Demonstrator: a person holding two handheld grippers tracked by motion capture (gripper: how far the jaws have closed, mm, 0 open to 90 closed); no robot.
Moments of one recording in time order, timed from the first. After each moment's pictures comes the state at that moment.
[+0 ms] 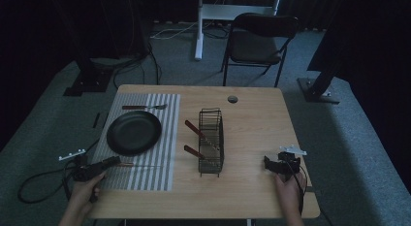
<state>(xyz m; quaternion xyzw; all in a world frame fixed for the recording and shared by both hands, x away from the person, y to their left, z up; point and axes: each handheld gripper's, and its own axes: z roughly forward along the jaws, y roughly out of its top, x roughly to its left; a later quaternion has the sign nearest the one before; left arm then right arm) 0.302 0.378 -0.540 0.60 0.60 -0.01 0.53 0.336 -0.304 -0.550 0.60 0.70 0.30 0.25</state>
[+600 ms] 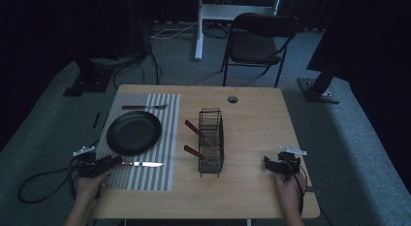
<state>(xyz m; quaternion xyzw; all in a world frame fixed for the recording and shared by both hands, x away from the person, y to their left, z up) 0.315 0.359 -0.541 0.65 0.62 0.12 0.42 0.336 -0.304 -0.550 0.60 0.70 0.30 0.25</state>
